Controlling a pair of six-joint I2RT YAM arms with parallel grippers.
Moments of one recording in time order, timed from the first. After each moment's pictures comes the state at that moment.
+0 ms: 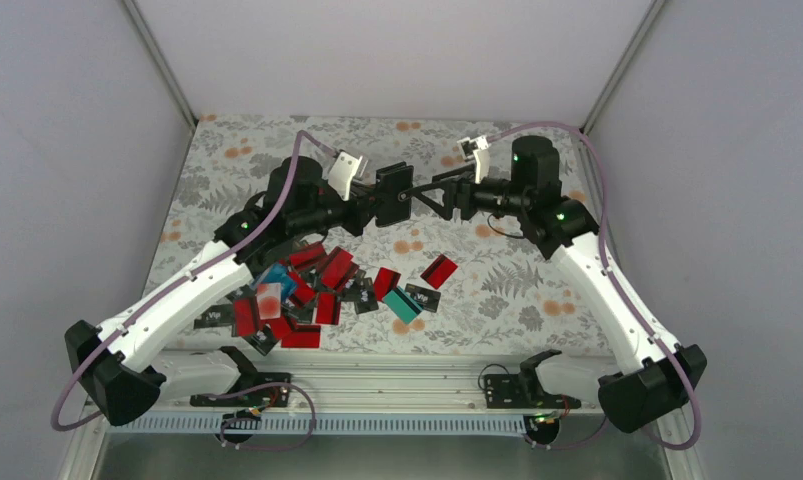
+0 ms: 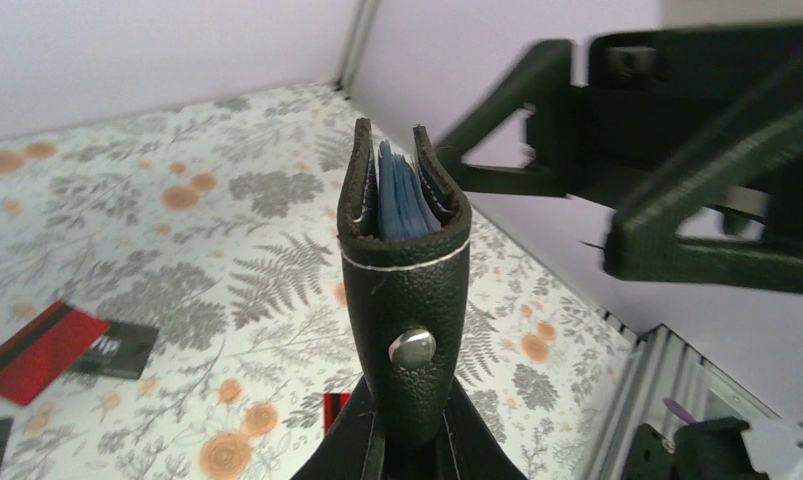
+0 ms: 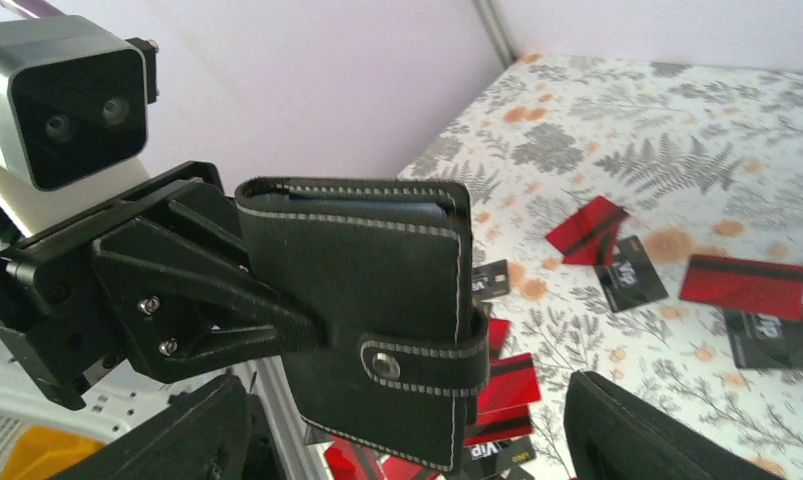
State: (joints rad) left arm -0.72 1.18 1.18 -0.34 0.27 -0.32; right arm 0.41 1.20 1.25 -0.44 -0.75 0.27
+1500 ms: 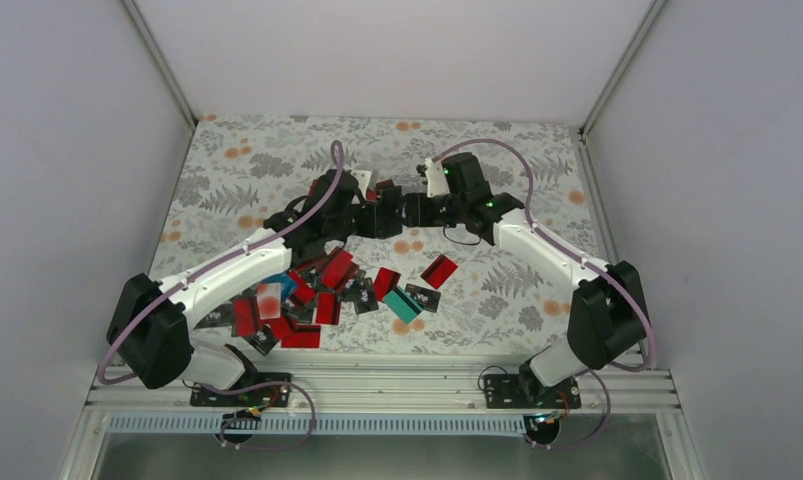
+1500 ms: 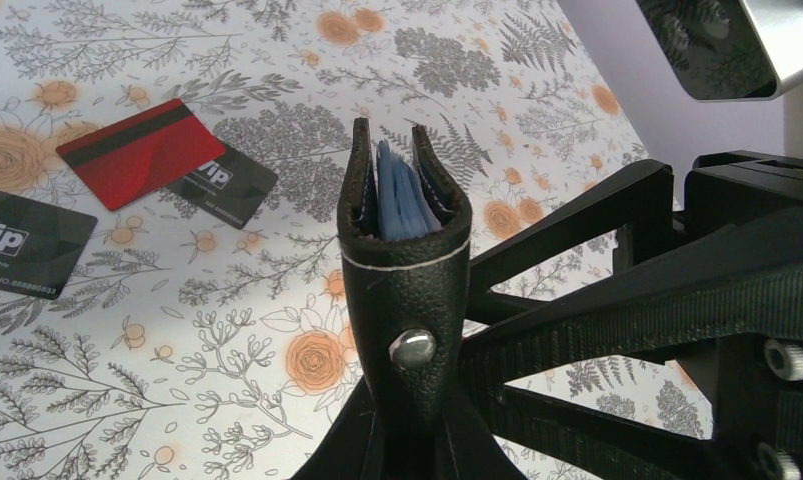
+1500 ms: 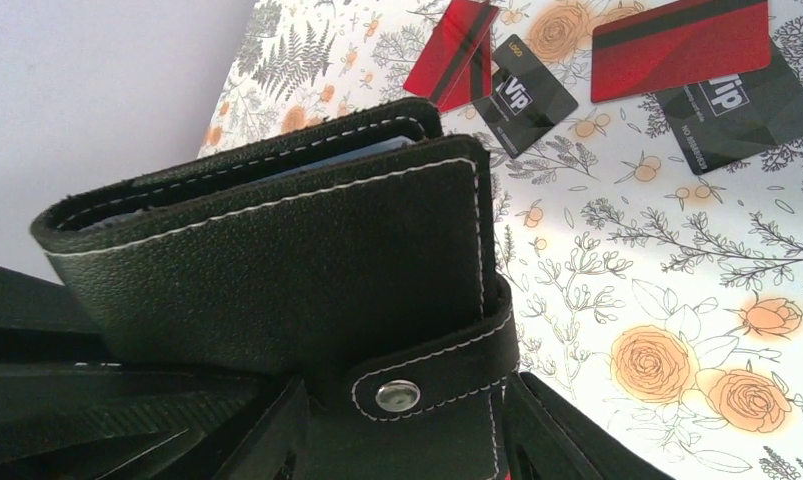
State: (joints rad) left arm -0.71 1.40 1.06 -0.25 0.09 -0.51; right arm 0.54 1.52 1.15 -0.34 -0.48 0.49
